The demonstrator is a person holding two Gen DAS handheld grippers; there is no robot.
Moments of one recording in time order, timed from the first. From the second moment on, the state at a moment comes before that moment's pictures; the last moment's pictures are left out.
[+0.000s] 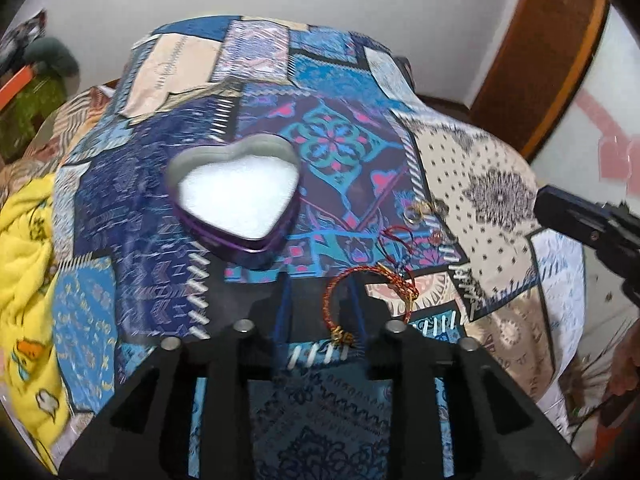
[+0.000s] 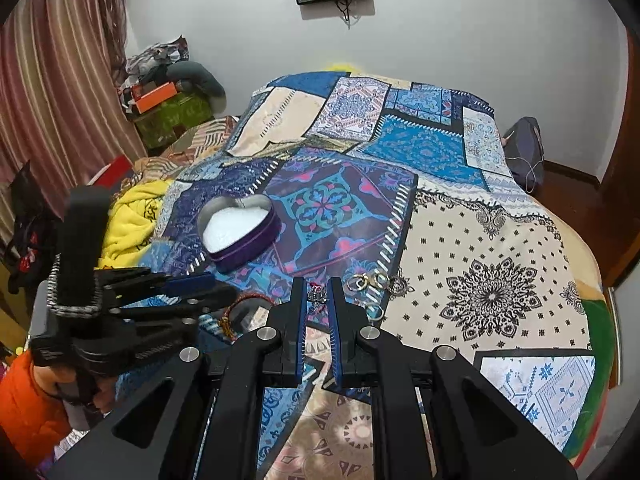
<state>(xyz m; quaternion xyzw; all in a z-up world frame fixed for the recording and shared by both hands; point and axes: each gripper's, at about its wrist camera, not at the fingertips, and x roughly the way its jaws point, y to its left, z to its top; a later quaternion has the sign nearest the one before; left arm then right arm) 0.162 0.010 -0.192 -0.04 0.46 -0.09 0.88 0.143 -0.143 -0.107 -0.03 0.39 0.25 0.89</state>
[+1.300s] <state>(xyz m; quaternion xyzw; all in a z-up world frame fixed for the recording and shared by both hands) 0.168 0.090 -0.127 -0.03 0.36 -0.02 0.93 0.189 -0.059 -0.069 -0.04 0.33 0.32 0.89</state>
